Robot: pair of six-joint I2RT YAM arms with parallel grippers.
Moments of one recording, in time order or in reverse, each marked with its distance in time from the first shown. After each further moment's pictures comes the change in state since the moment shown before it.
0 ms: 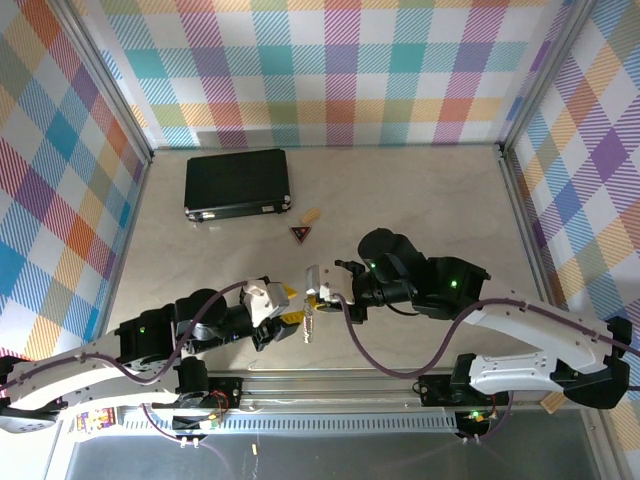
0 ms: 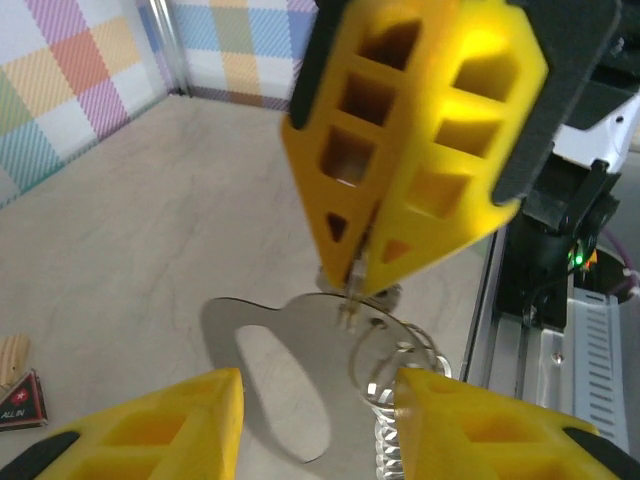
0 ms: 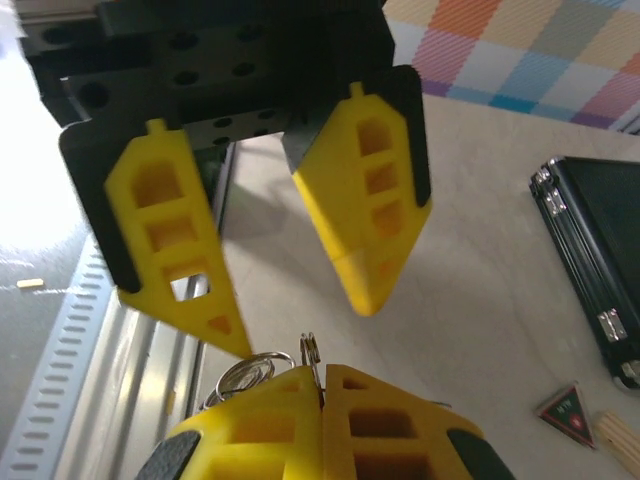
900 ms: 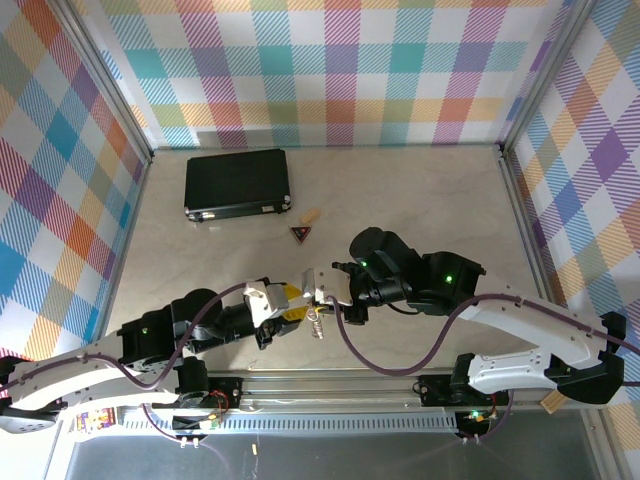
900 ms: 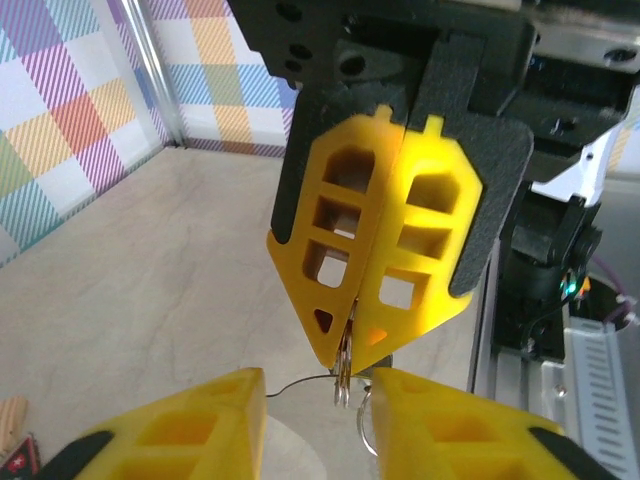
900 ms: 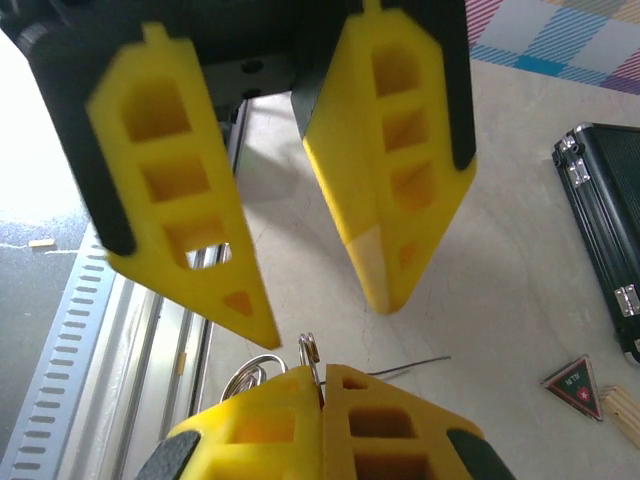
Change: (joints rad) left arm 0.000 0.010 -0.025 0.113 0.025 0.060; right arm 0.011 0.042 0.063 -0.108 0.006 -0.021
